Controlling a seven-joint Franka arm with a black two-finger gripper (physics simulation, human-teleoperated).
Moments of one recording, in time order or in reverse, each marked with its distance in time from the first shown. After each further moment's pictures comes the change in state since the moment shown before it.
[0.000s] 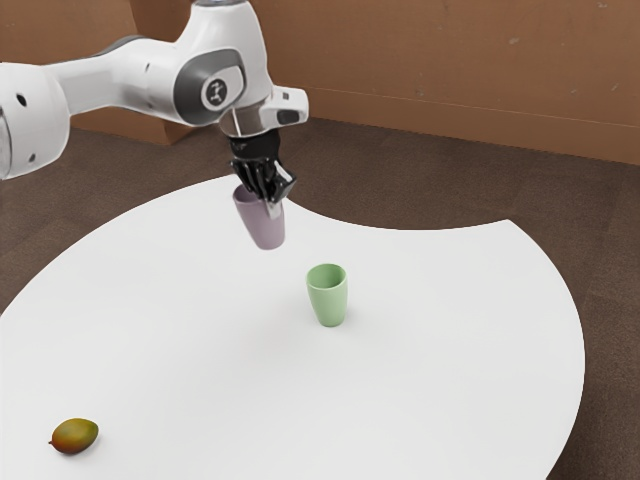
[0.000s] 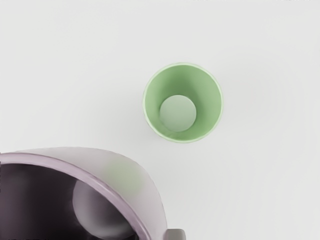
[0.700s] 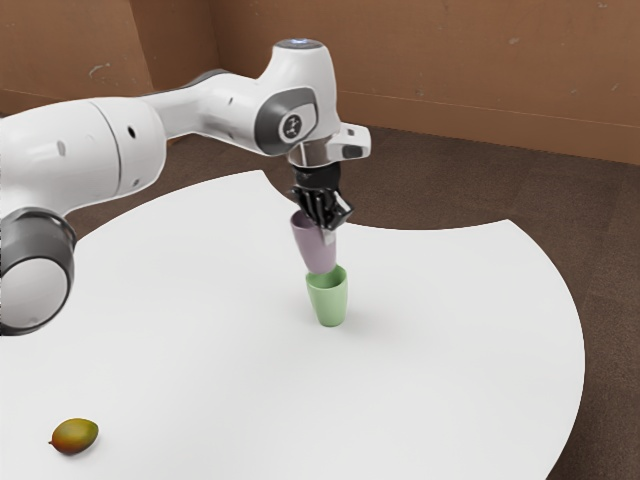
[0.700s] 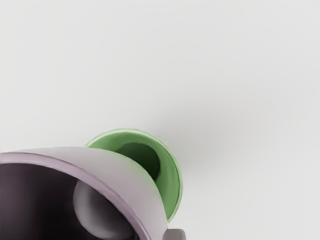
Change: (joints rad) arm -0.022 0.315 -0.043 0.281 -0.008 -0.023 -0.005
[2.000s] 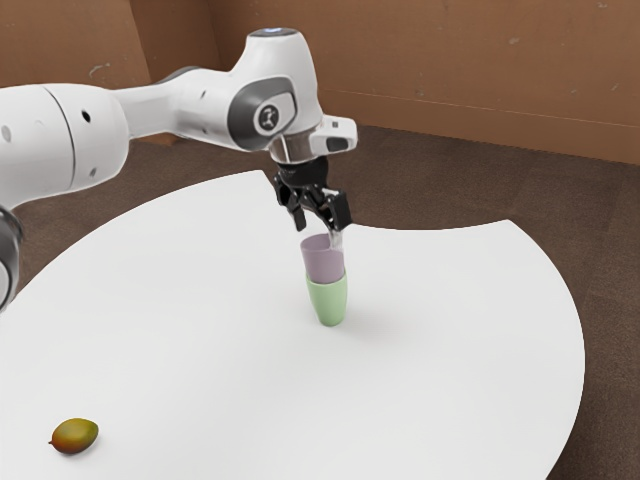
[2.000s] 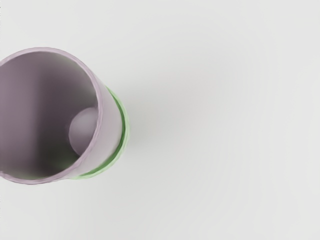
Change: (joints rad) arm -0.003 -0.175 -0.009 -0.193 -0.065 0.031 0.008
